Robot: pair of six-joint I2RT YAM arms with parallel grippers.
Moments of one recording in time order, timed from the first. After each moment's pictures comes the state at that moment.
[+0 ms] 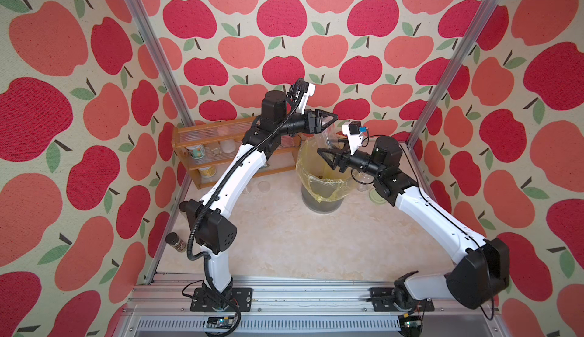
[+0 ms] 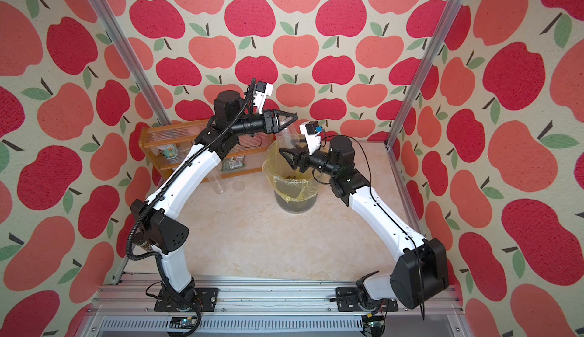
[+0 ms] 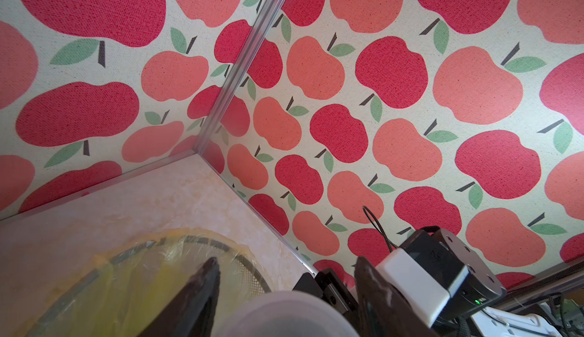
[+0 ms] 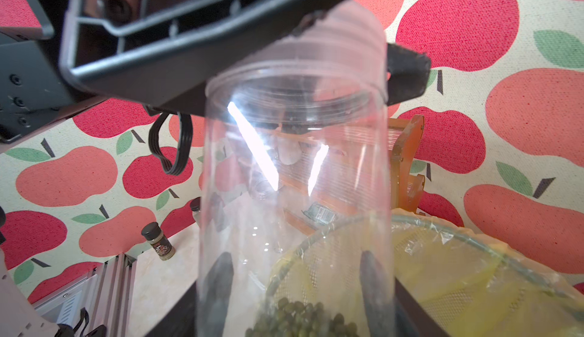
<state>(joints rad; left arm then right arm) -0.52 1.89 2.09 -0.27 0.73 -0.56 0.52 1.38 1.19 0.16 -0.56 0.17</state>
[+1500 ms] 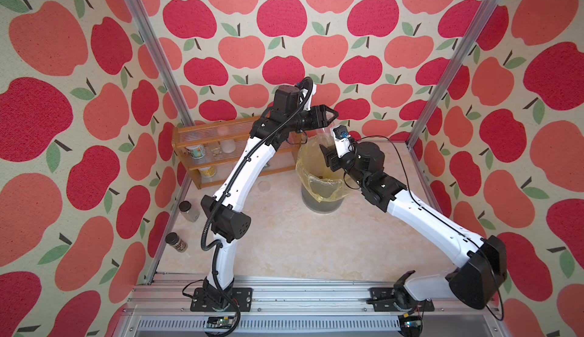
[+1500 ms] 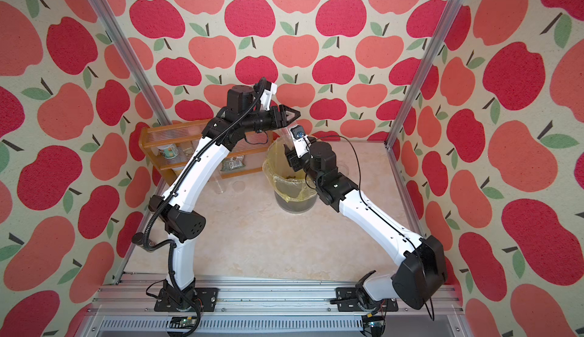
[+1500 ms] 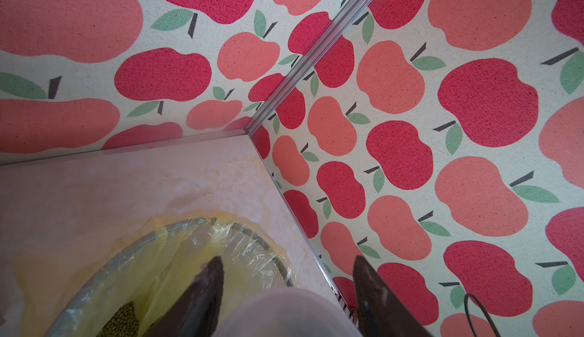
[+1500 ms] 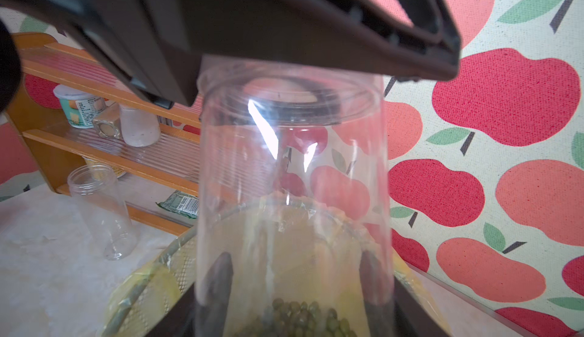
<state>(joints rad) -0.56 2.08 2.48 -0.67 0.48 -0.60 0.69 1.38 1.22 0.05 0.14 -0.17</state>
